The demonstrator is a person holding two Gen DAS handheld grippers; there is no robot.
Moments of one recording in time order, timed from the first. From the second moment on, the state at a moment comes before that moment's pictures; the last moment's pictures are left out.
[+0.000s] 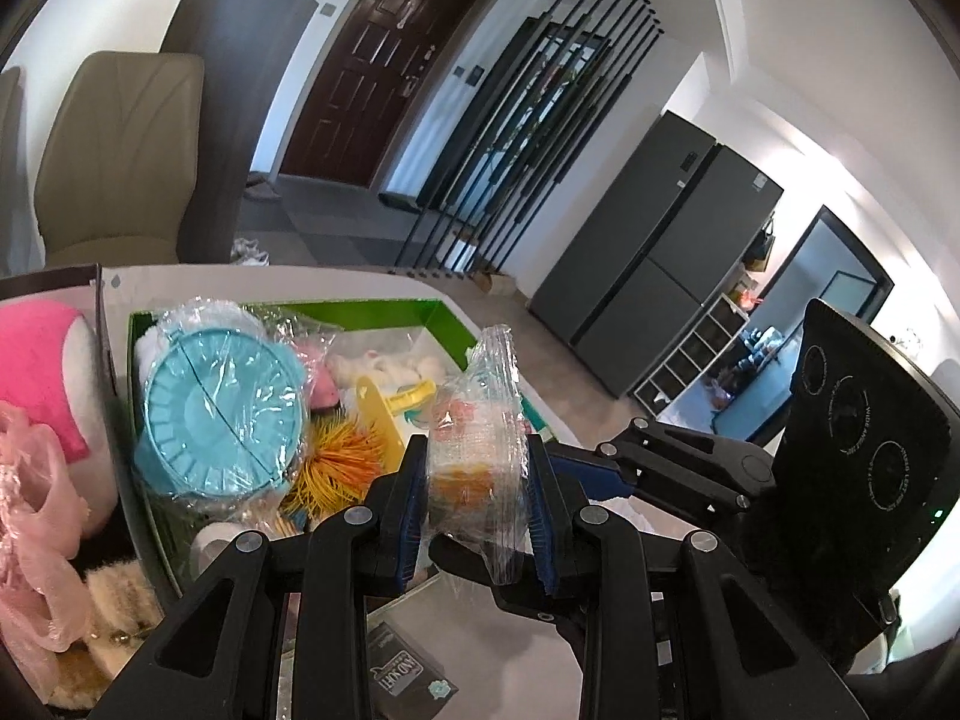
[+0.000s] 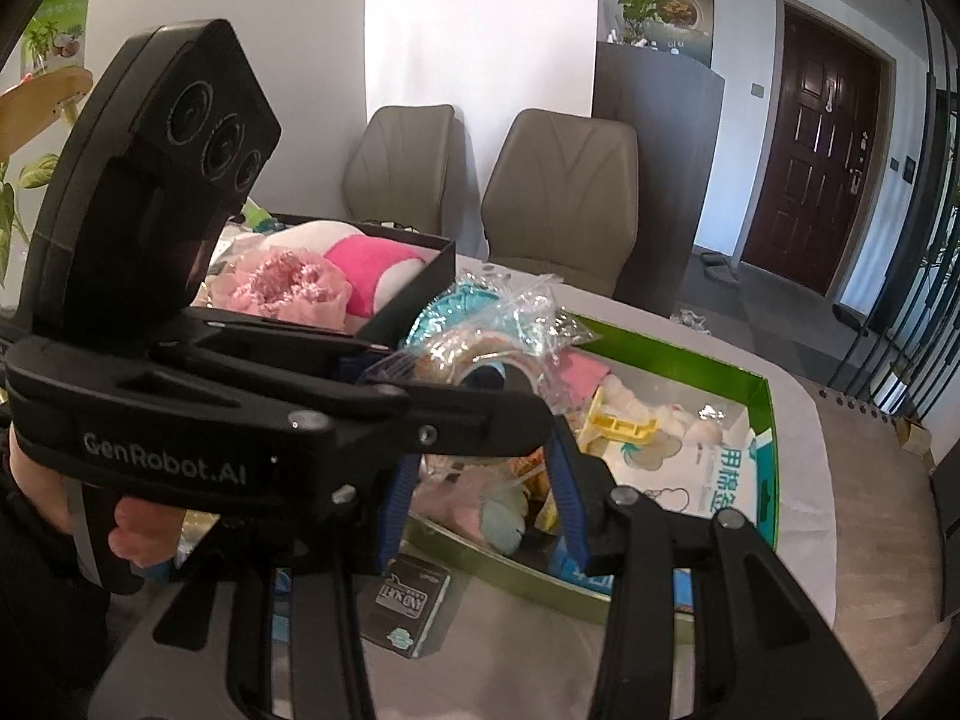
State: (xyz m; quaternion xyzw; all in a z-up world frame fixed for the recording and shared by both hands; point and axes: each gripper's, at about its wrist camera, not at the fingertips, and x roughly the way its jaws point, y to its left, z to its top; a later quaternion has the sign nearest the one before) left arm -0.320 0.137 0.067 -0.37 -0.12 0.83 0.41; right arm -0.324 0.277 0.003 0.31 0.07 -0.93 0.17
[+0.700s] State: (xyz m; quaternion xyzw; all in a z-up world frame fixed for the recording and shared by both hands) left arm -0.327 0.111 0.072 -0.37 -0.13 0.85 0.34; right arm -0.326 0.298 0.003 0.31 0.06 -0.94 0.13
